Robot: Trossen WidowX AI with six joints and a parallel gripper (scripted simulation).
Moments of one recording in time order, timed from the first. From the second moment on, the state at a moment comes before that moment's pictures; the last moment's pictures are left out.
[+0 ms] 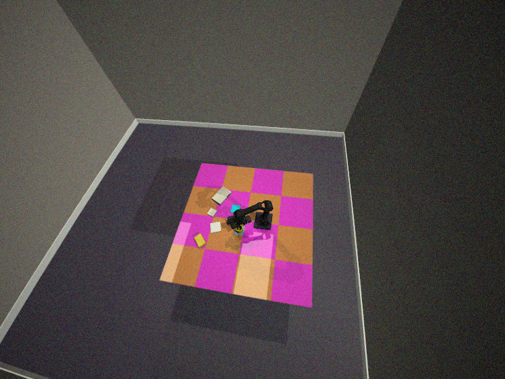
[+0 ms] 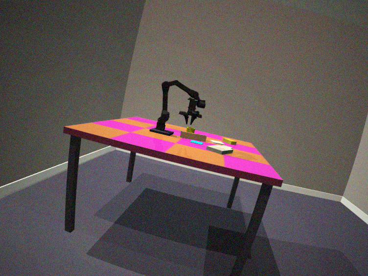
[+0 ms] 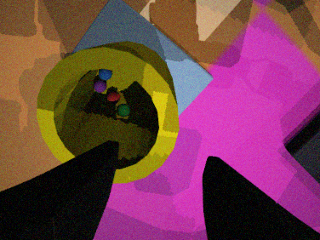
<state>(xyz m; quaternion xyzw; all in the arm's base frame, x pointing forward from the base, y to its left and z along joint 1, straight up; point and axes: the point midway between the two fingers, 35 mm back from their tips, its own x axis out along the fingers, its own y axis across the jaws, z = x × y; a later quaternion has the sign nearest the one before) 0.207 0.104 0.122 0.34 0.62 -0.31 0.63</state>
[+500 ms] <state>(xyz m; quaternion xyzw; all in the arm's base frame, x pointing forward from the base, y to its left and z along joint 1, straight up) 0.208 0.106 0.110 0.34 0.62 -0.32 0.63</state>
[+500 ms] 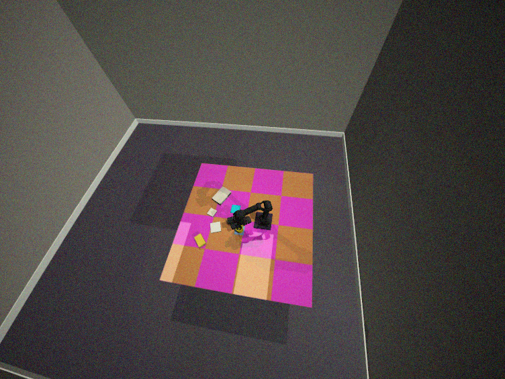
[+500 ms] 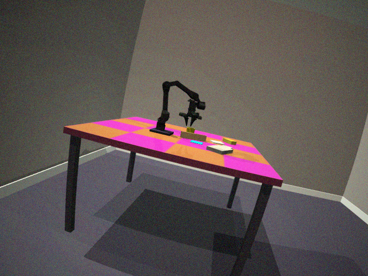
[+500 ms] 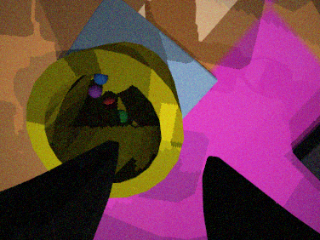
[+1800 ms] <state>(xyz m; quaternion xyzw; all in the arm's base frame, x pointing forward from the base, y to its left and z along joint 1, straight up) 0.207 0.107 0.060 0.34 0.62 -0.32 0.63</state>
